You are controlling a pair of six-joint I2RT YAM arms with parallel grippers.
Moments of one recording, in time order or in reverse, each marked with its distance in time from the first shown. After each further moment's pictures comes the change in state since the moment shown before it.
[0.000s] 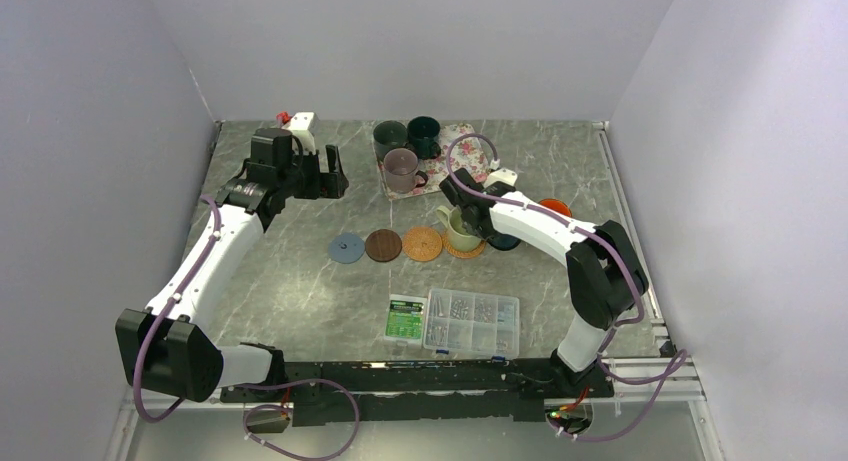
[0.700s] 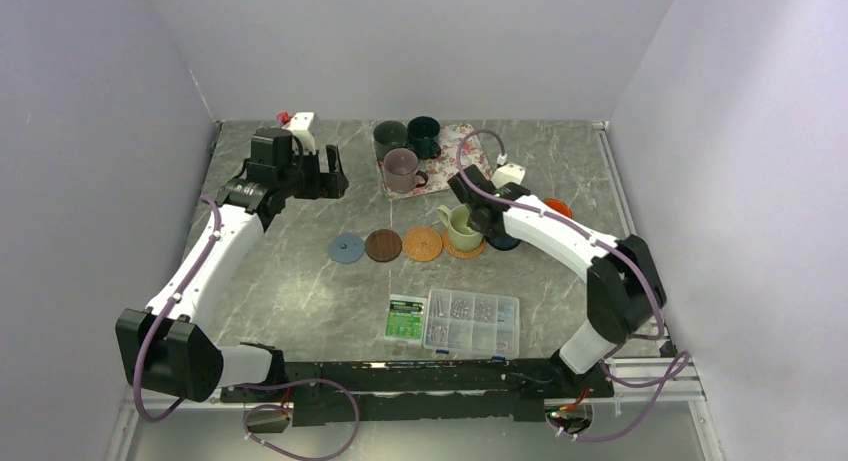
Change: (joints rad) left arm 0.000 0.001 0.000 0.000 0.000 0.000; right arm -0.006 -0.073 -0.012 0.012 -0.004 -0.042
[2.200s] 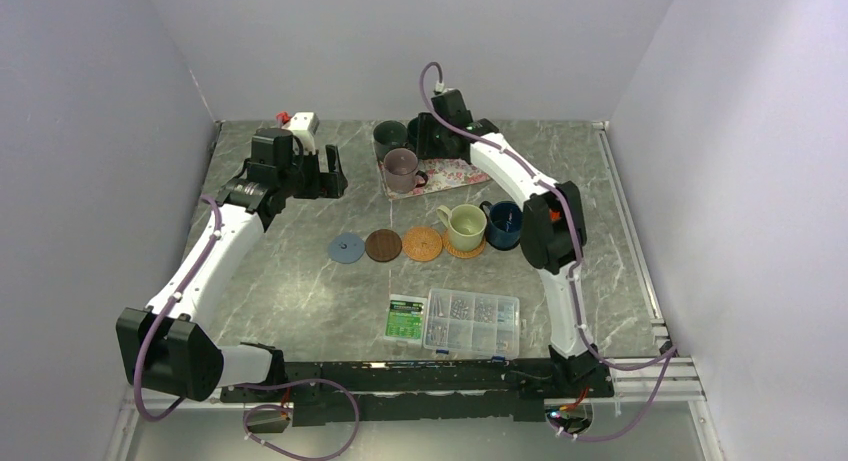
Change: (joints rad) left arm 0.000 0.002 0.000 0.000 -0.016 0.001; right arm -0.143 0.547 0.766 0.222 -0.555 -0.566
